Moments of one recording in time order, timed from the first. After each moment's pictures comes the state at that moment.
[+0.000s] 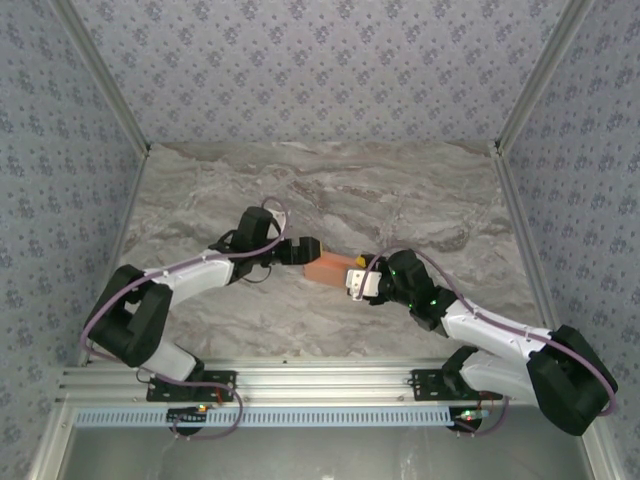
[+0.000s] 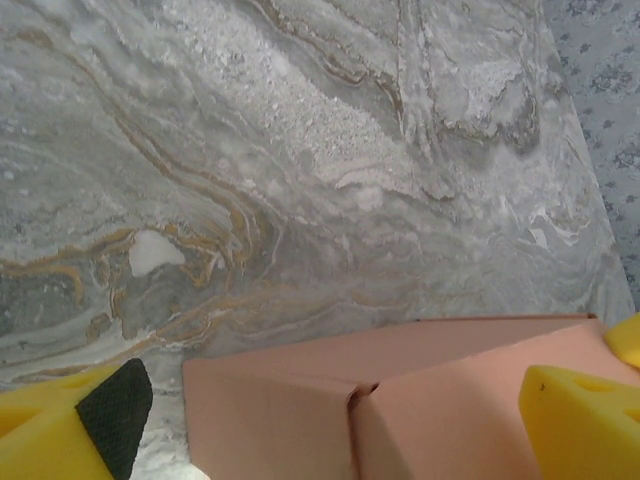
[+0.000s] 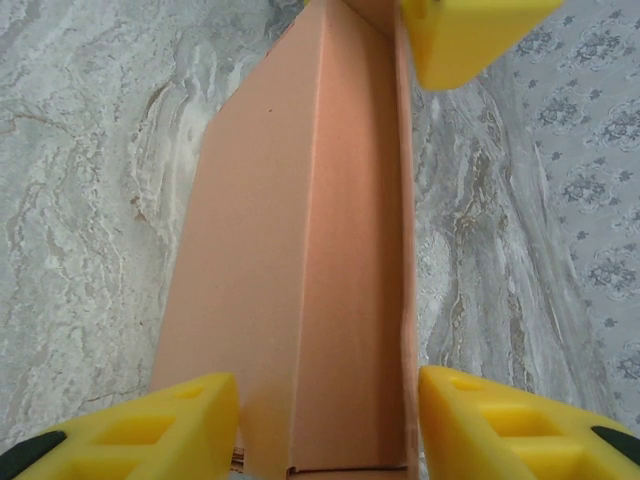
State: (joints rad) left arm -0.56 1.51 0.75 0.07 0.42 -0.58; right arm 0.69 1.08 0.39 0.16 -0.10 -0.93
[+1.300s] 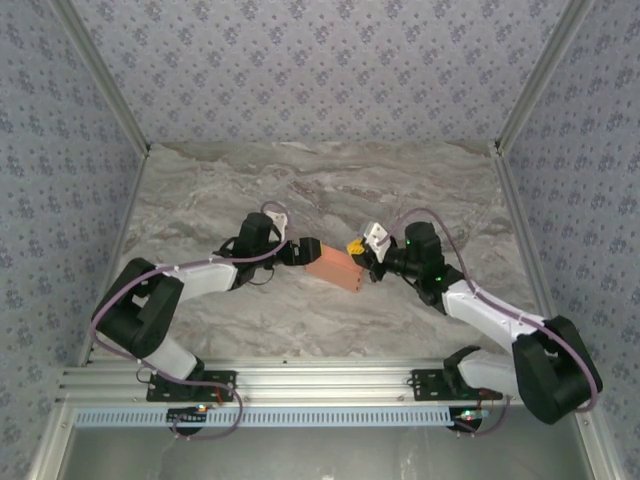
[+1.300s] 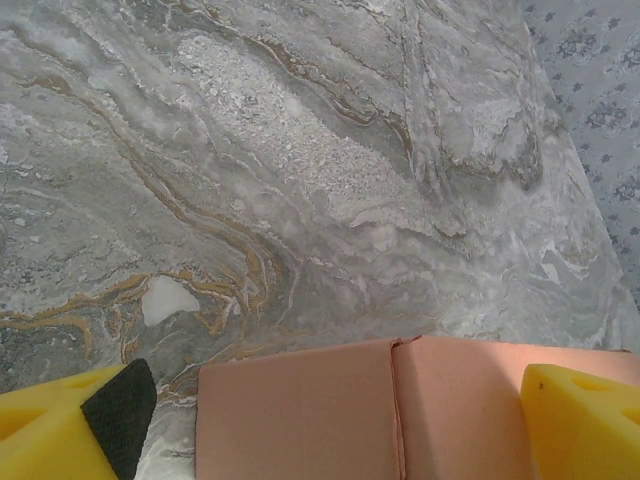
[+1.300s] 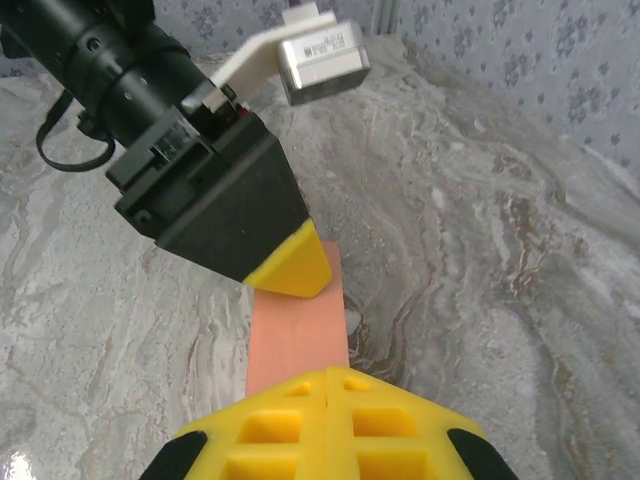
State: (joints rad) left arm -0.56 1.57 0.69 0.28 0.37 -0.60; right arm 0.48 1.20 0.51 0.32 -0.54 -0.31
